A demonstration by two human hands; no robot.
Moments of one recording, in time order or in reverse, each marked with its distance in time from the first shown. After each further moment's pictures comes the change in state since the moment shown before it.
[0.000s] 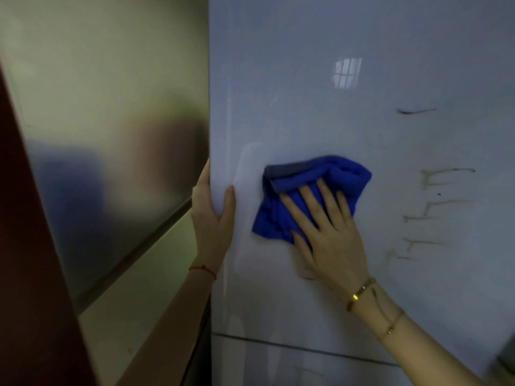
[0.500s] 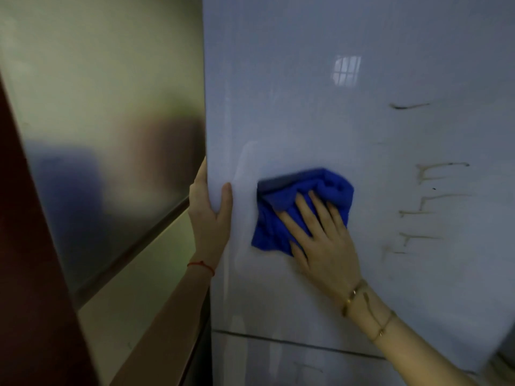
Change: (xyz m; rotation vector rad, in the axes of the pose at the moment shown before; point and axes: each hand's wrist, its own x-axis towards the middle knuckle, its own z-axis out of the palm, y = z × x) left_hand -0.002 -0.002 0.001 0.040 0.003 -0.006; right_hand -0.020 -0.004 0.017 0.014 0.036 -0.021
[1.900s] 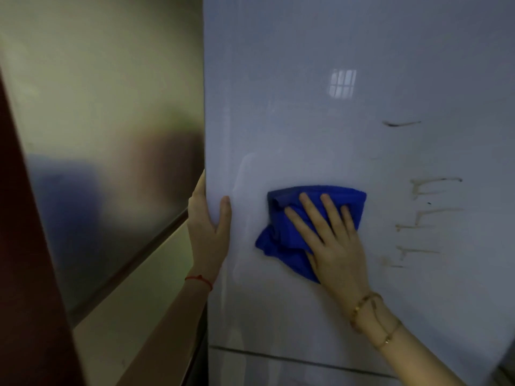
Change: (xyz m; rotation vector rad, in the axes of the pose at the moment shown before) left_hand -0.001 0.005 -0.001 -0.033 -0.015 -0.006; right_hand 0.010 0.017 -0.010 -0.031 0.076 0.034
